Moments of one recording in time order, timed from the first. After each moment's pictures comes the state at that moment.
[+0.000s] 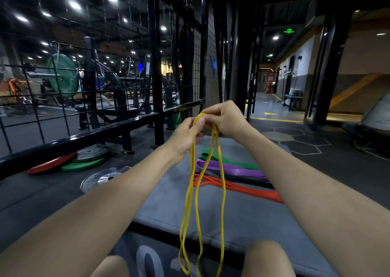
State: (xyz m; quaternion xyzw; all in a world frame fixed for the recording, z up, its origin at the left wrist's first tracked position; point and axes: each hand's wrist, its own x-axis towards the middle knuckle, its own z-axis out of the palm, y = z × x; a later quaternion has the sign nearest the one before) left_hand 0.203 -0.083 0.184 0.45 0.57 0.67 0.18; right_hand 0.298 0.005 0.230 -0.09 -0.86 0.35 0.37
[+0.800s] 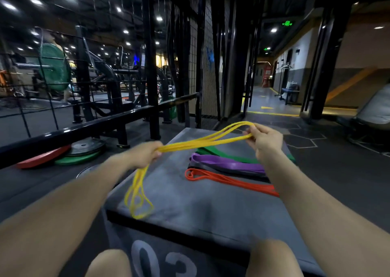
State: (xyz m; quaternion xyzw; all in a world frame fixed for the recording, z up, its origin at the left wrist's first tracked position) left_hand 0.107 -0.130 0.136 0.52 0.84 0.17 0.00; right_hand 0.330 0.077 0.162 -0.28 -0.49 0.65 0.51
